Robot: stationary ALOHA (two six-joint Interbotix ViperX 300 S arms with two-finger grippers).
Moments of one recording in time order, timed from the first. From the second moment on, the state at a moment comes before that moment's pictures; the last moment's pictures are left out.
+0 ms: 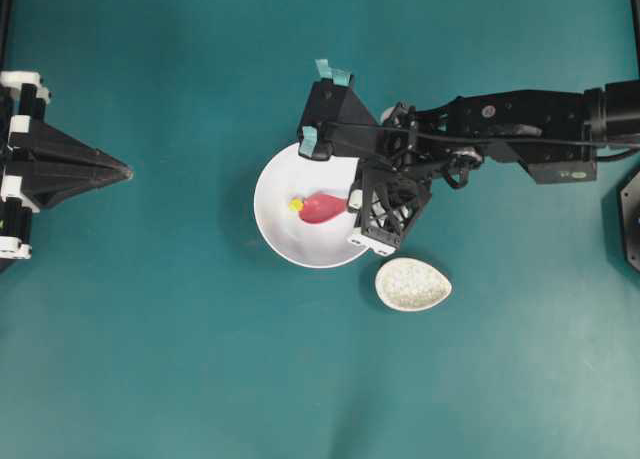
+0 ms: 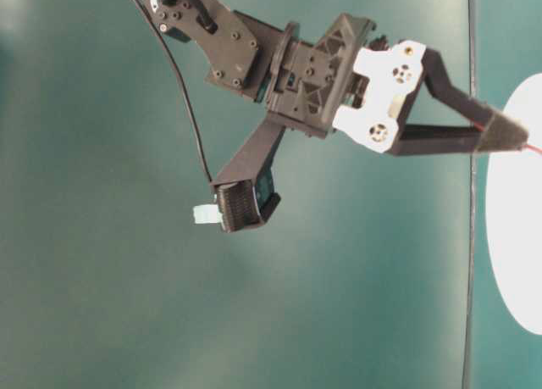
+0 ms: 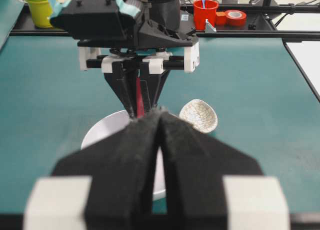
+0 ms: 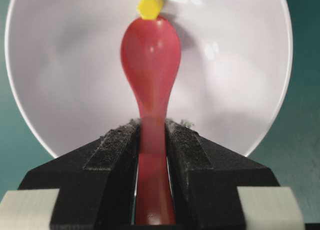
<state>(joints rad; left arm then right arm) -0.01 -0.96 1.18 0.01 -0.21 0.00 -0.08 0.09 0.39 0.13 0.59 0.16</state>
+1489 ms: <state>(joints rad) -0.01 -0.96 1.18 0.01 -0.21 0.00 -0.05 -0.03 0.65 0.13 0.11 0.17</state>
